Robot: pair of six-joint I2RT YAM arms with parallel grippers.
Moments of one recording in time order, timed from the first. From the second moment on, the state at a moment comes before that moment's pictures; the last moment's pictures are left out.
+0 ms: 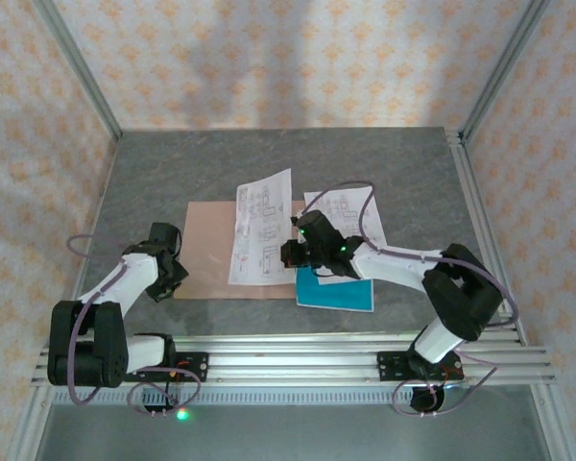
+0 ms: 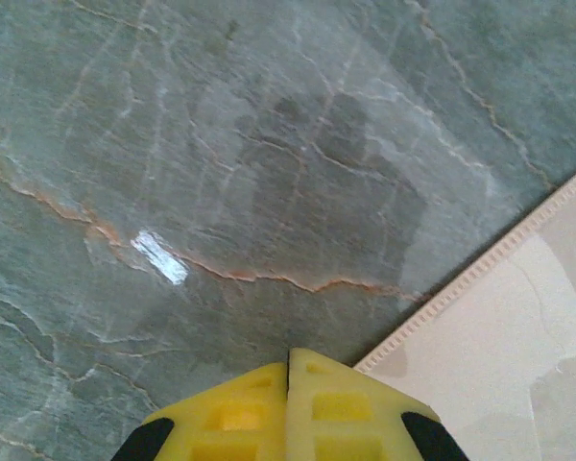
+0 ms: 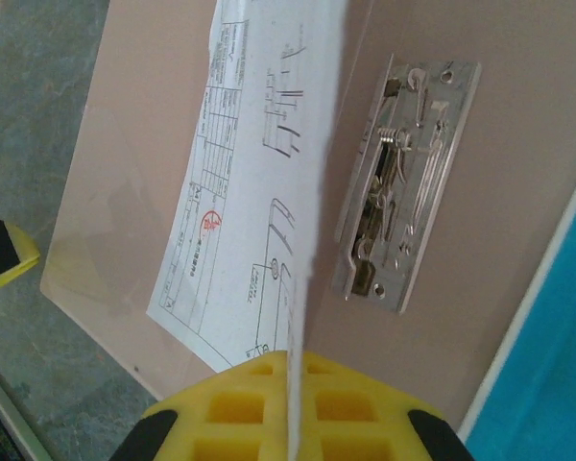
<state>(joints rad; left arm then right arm) 0.05 1.25 0.58 -0.75 -0.18 -0.81 0.81 1.61 0.88 -0.05 -0.20 0.70</state>
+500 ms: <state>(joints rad) 0.13 1.32 0.61 -0.75 -0.16 -0.80 0.80 1.78 0.89 0.14 -0.37 0.72</state>
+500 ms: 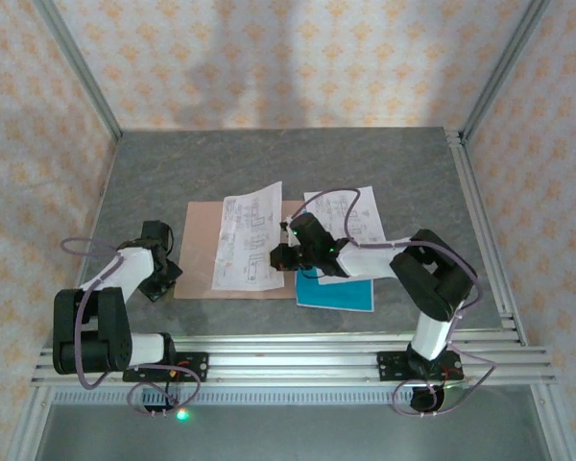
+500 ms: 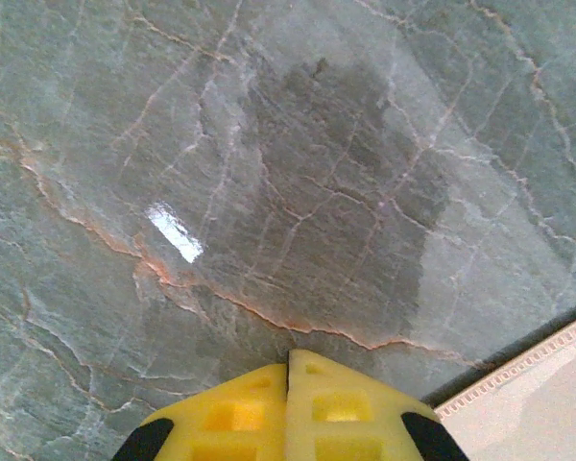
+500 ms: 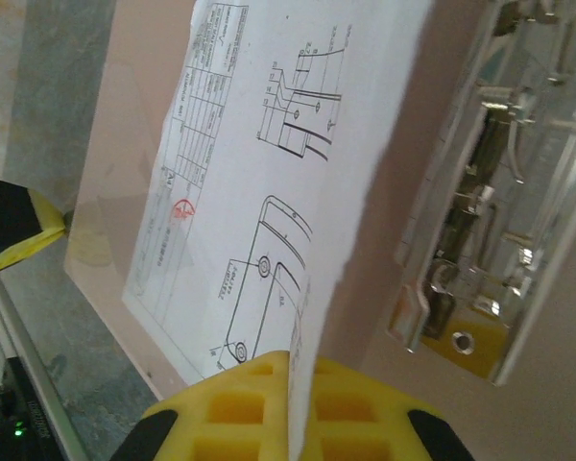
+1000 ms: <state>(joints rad) 0.13 1.34 0.61 -0.75 -0.15 -0.80 0.80 1.91 0.95 0.30 -0.44 0.80</state>
